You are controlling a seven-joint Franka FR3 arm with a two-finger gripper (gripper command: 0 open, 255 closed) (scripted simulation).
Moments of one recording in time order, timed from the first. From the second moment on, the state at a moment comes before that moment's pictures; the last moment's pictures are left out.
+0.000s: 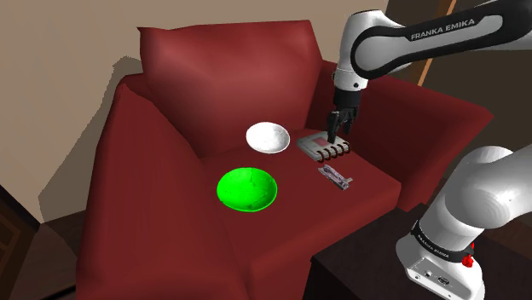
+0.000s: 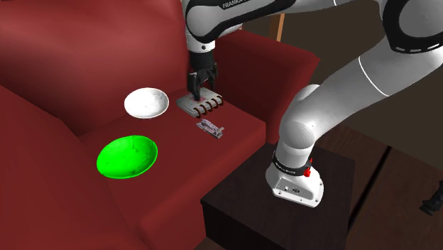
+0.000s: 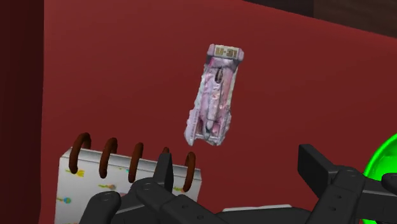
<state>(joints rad) -0.02 -0.60 0.05 -2.56 0.10 1.90 -0.02</state>
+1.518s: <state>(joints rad) -0.02 -0.37 0.09 -2.74 0.13 2.18 0.06</state>
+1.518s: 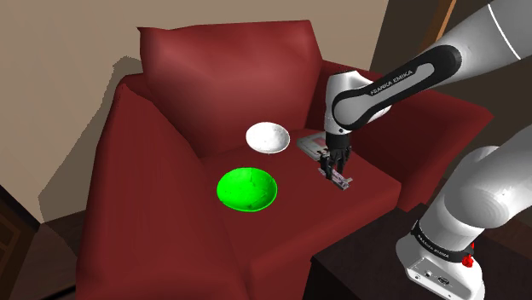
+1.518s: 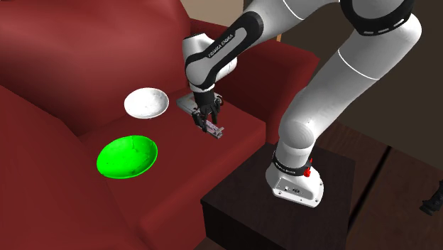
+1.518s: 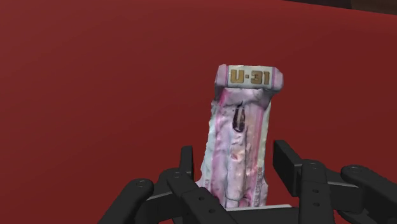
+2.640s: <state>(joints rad) -0.03 -0.44 0.08 -2.69 0.12 2.07 0.06</state>
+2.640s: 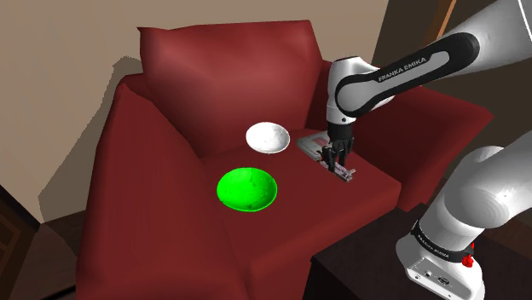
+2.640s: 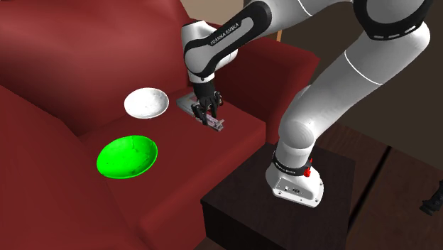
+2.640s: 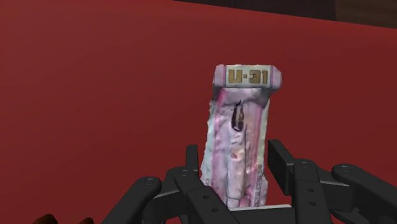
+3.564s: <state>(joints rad) -0.03 -0.54 0.07 -2.56 0.11 1.85 0.08</state>
